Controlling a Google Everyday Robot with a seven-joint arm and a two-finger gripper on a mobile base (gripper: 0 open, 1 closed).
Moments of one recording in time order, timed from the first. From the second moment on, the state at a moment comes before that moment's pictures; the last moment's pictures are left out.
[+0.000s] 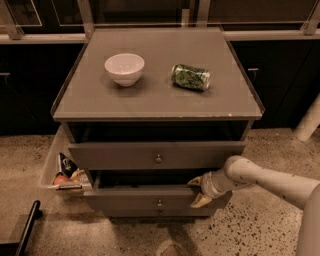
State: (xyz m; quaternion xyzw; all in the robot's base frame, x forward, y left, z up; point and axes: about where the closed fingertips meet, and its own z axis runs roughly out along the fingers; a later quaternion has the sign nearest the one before) arm 0.562 -0.163 0.405 -0.71 0.64 0.12 0.27
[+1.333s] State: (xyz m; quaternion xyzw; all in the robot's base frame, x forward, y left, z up) arm 0.489 -0.186 0.419 -0.69 0.64 0.15 0.30
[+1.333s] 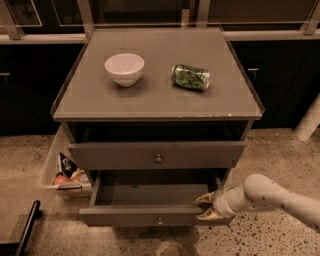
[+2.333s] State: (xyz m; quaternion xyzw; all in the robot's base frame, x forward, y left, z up) arm 0.470 -0.188 0.422 -0.69 0.64 0.15 0.30
